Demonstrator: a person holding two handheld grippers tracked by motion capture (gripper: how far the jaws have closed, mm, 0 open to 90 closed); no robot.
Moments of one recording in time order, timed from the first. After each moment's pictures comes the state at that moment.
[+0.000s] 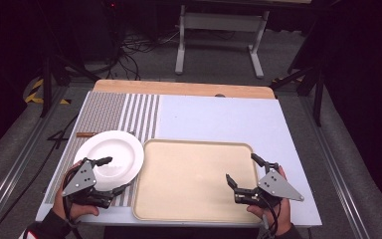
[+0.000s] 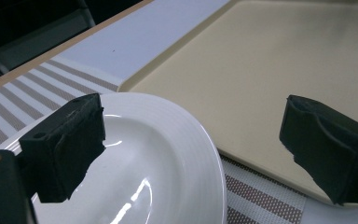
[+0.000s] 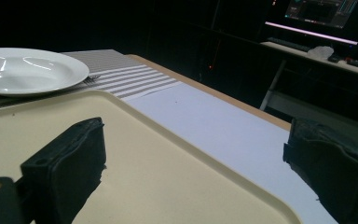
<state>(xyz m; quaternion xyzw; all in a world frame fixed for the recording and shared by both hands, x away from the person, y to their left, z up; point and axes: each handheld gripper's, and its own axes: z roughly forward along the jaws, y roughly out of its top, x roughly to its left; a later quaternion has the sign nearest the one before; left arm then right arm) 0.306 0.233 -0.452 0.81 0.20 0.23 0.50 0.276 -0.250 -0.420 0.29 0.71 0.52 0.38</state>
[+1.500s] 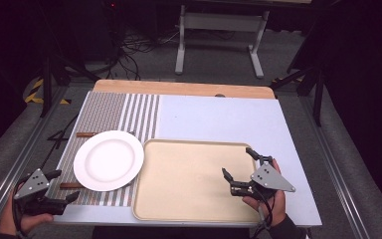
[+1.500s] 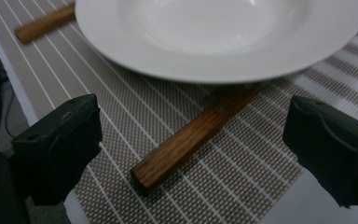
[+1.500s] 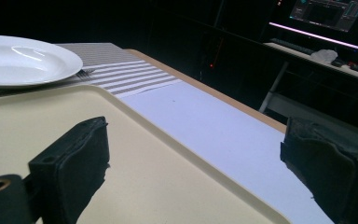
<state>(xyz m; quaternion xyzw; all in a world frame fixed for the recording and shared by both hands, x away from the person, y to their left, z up) 0.297 0.351 -0.493 0.83 0.35 0.19 0.39 0.297 -0.244 -0.423 0.27 0.72 0.50 0.39</state>
